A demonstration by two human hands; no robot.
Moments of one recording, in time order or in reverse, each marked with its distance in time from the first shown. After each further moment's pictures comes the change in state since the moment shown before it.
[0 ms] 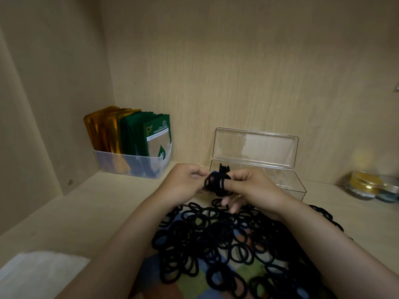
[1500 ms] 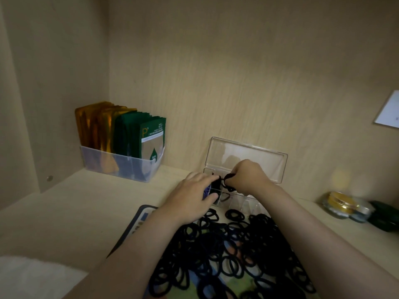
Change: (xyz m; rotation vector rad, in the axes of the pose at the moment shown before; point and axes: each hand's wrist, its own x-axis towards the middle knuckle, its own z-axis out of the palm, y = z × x) left_hand 0.019 -0.025 0.030 0.569 -0.001 0.358; right_hand 0.064 -0.020 -0.029 -0.976 0.410 0.174
